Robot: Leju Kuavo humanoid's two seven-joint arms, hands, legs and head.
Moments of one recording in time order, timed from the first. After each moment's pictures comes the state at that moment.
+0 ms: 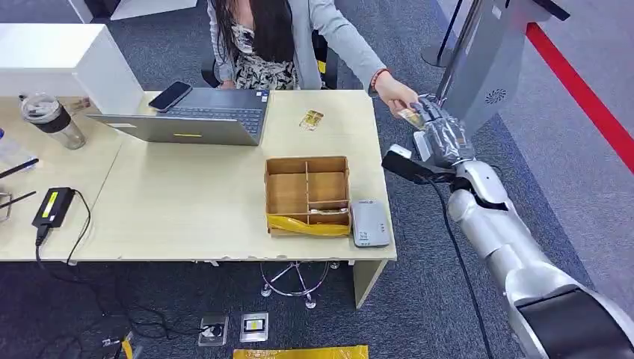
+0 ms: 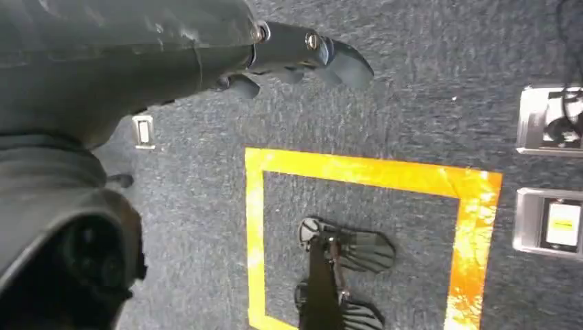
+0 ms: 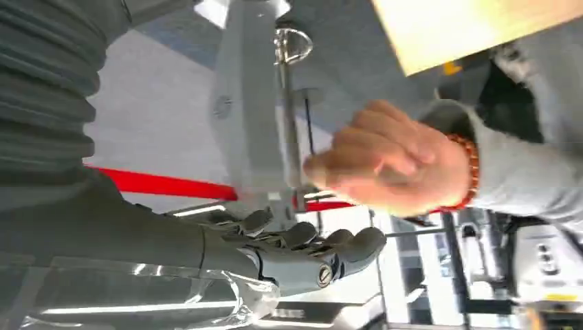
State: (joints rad) left arm -0.26 0.36 -1.26 -0.17 1.30 0.01 0.08; right arm -0.91 -0.12 0.50 -0.40 0.88 -0.35 -0.33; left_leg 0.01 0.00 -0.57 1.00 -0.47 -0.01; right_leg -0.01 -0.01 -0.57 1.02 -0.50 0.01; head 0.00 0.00
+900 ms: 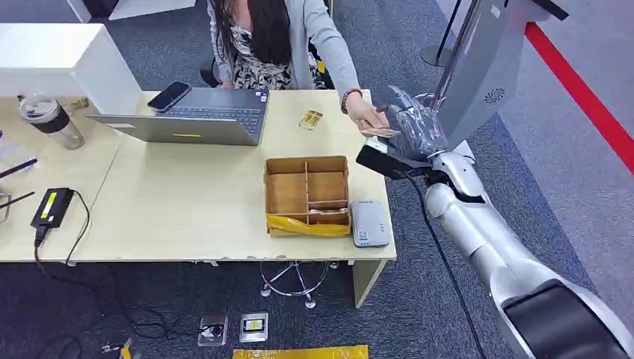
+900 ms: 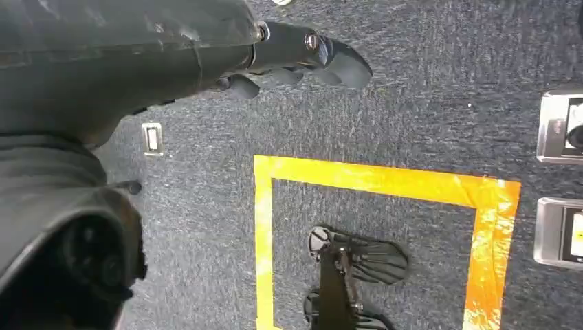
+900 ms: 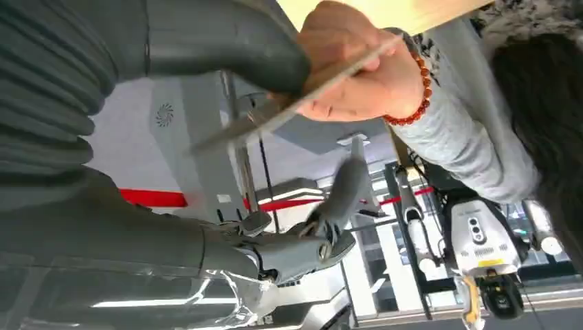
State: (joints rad) left arm -0.24 0.36 -1.28 -0.17 1.31 0.01 0.07; right arm -0.93 -0.09 0.60 -0.50 0.72 -0.36 -0.35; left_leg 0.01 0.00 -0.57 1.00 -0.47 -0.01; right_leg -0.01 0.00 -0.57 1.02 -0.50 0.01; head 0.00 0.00
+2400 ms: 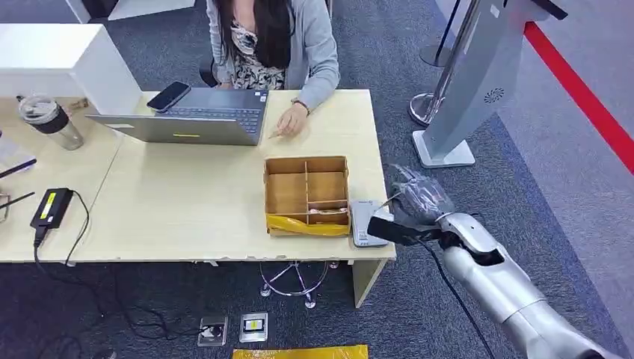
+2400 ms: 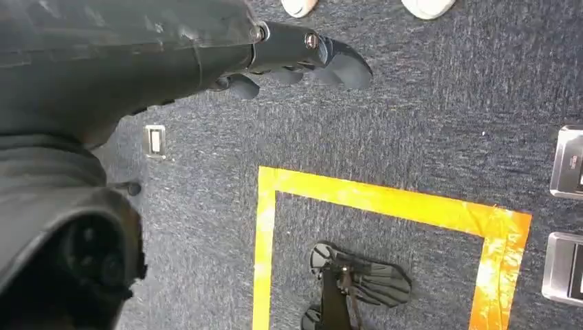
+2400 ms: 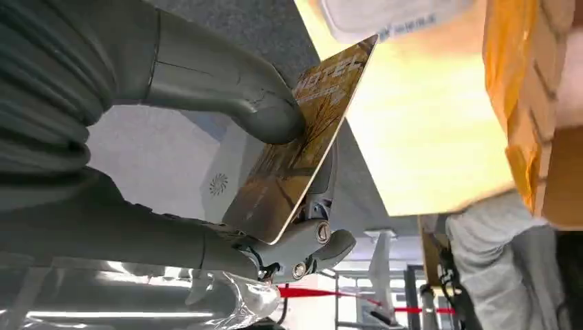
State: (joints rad) left arm -0.18 0.39 -1.28 -0.17 1.35 0.02 0.02; right arm -0.60 -0.33 0.68 -0.92 0.77 -0.10 -0.16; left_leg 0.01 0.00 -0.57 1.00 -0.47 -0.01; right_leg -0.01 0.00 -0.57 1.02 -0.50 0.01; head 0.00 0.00
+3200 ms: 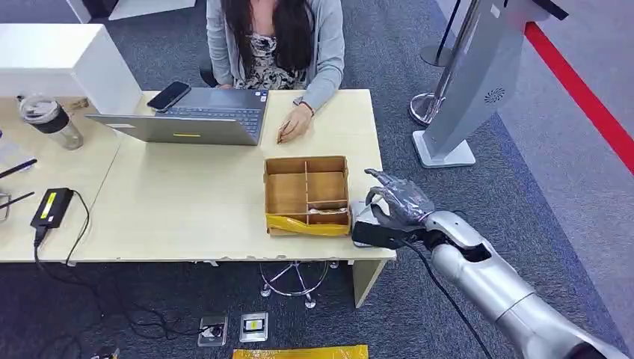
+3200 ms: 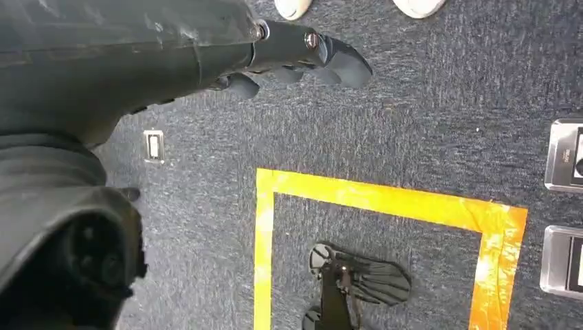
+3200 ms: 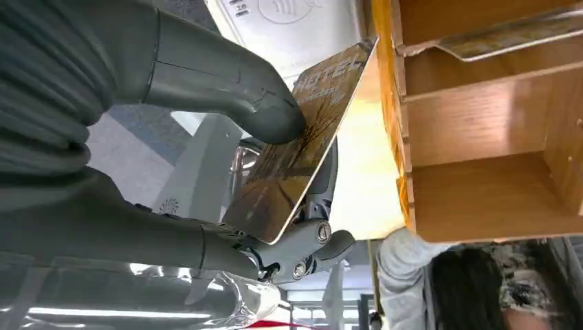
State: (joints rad) left arm -0.20 0.39 -1.29 -0.17 1.33 0.02 0.03; right arm -0.67 -0.31 0.80 -0.92 0.63 -0.04 -0.17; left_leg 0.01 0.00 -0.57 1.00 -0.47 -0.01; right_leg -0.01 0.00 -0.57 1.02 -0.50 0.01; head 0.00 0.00
